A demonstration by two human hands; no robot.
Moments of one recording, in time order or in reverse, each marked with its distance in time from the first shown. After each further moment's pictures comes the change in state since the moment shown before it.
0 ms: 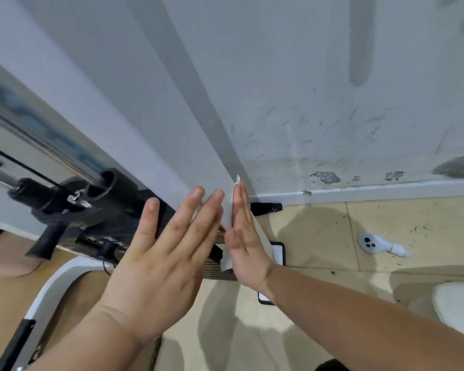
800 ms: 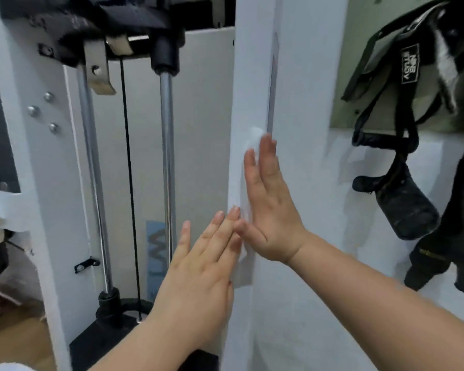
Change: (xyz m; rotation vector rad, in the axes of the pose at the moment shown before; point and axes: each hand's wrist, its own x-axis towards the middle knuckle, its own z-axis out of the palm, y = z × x) left_hand 0.032 -0.182 -0.132 -0.360 0.402 -0.600; right_hand 0.198 -0.410 -0.060 -0.902 0.042 -1.179
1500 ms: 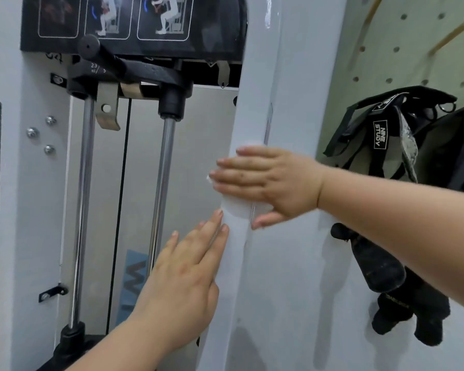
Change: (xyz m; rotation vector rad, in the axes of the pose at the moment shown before) left_hand 0.040 -0.017 -0.022 -0.192 0.095 -0.087; right_hand 0.131 0.061 -0.099 -0.662 -0.449 -0.894
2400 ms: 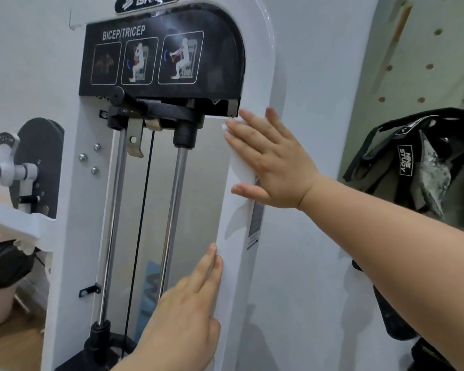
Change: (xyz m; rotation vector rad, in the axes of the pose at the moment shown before) left_hand 0.001 0.043 -0.023 -0.151 -0.260 -0.281; right_hand 0.016 0.043 0.006 -0.003 0.317 0.446
